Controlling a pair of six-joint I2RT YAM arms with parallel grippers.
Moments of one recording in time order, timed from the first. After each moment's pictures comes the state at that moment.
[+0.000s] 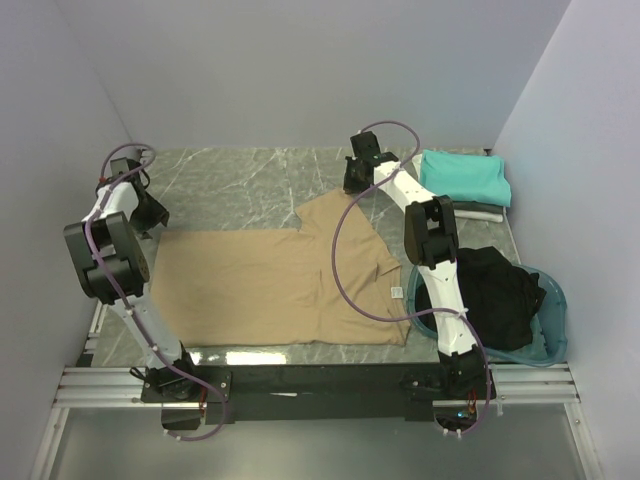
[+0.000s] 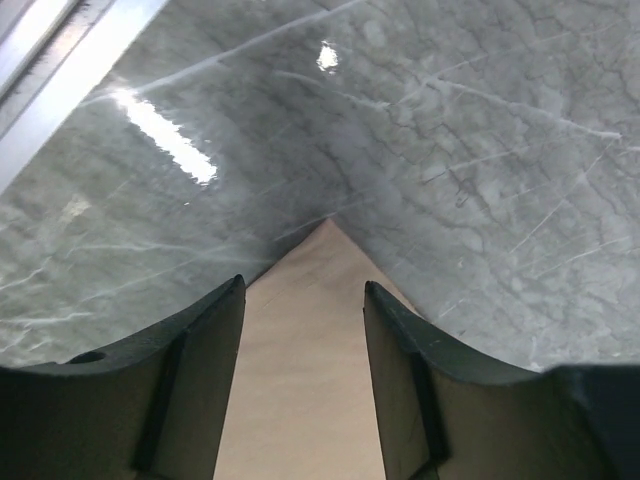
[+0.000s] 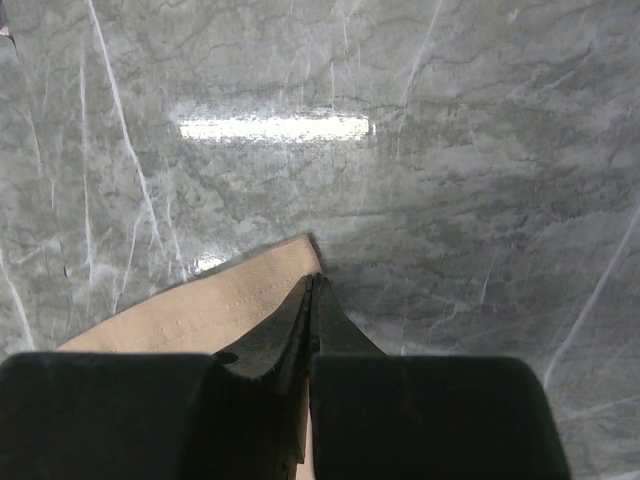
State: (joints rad) left arm 0.34 1.94 1.46 -0.66 -0.13 -0.54; right arm 0.33 2.52 2.20 -0.59 -0.02 0.41
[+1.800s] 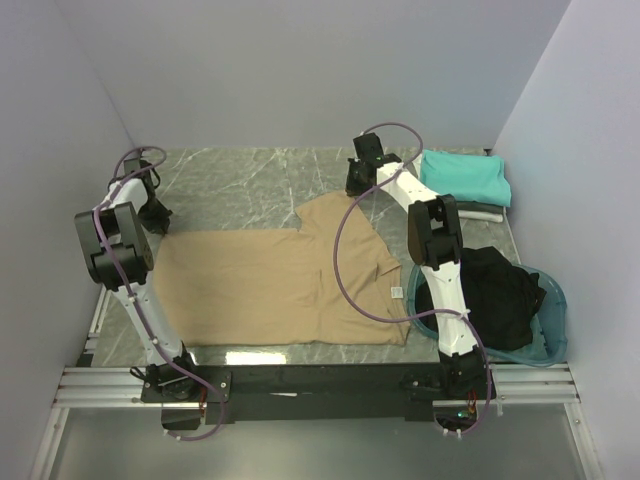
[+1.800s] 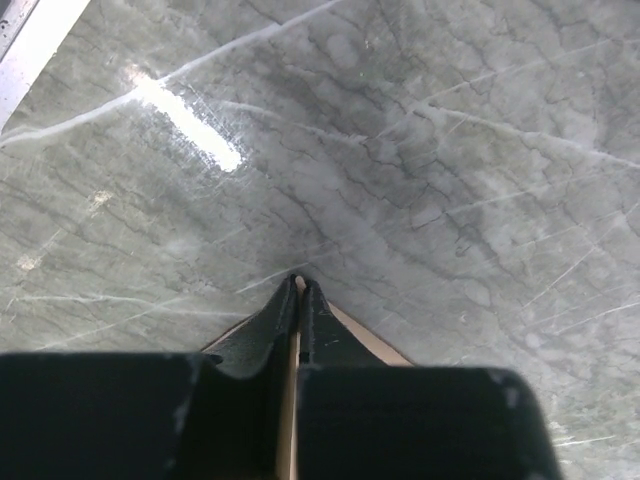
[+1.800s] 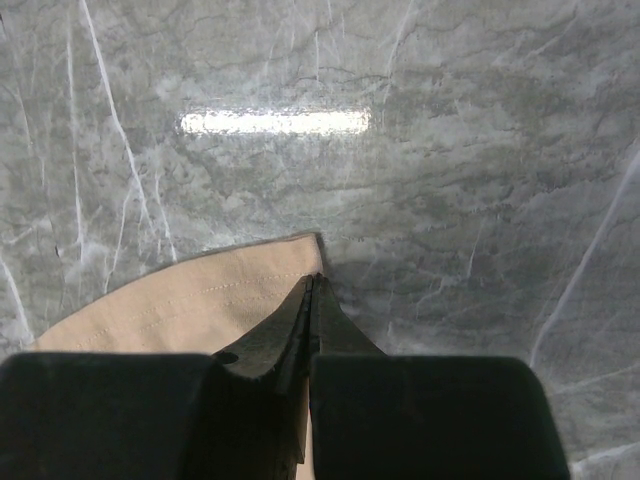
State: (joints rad) left arm 0.30 2.09 1.55 -0.68 -0.17 -0.53; right arm 0.32 2.47 2.12 -0.56 -0.04 0.41
